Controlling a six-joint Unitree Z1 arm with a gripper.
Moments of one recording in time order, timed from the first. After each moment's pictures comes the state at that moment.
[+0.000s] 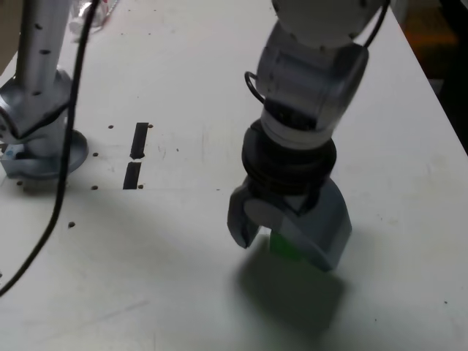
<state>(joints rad) -0.56 2.12 -1.63 1.22 -0.02 -0.03</state>
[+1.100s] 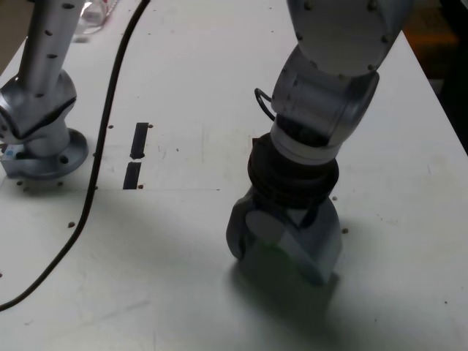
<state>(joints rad) -0.53 2.17 -1.63 1.22 -0.09 0.01</state>
